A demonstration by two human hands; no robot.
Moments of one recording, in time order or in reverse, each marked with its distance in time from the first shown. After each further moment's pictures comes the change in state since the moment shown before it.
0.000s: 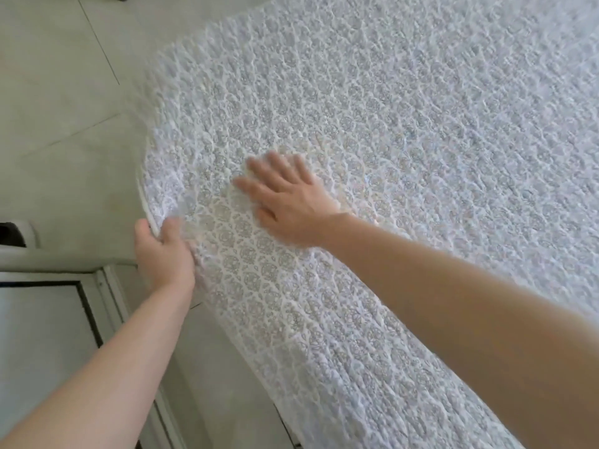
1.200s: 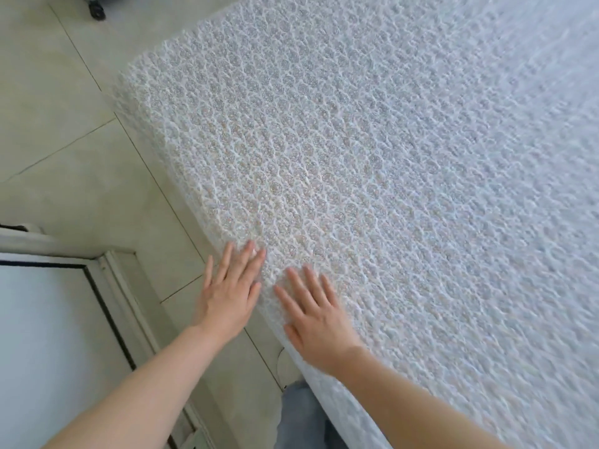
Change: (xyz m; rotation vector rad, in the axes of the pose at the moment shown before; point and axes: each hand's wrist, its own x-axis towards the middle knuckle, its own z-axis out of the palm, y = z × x) left_hand -0.178 -0.030 -0.050 1.058 -0.851 0.896; right_hand -0.286 -0.085 0.049 0.176 -0.193 0.226
